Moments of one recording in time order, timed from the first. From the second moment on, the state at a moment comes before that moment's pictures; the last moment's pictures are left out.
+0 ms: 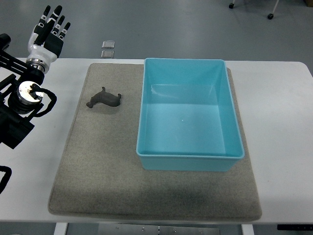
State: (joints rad) left arm -0.85 0.32 -0.83 -0.59 -0.21 -0.19 -0.36; right arm 0.02 0.00 -0.01 0.12 -0.02 0.15 0.05
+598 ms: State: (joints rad) left arm -0.86 0.32 -0.84 -0.59 -0.21 -0.19 -0.36; right arm 0.02 0.00 -0.01 0.12 -0.02 0.15 0.05
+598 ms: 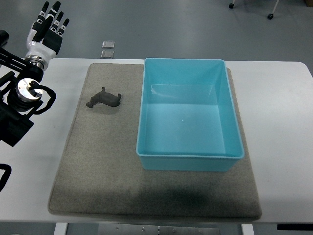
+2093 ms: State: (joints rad) left arm -0.89 0.32 -0.80 -0.53 0.08 -0.34 -0.37; right arm 0.02 0.00 -0.01 0.12 -0.02 0.16 0.05
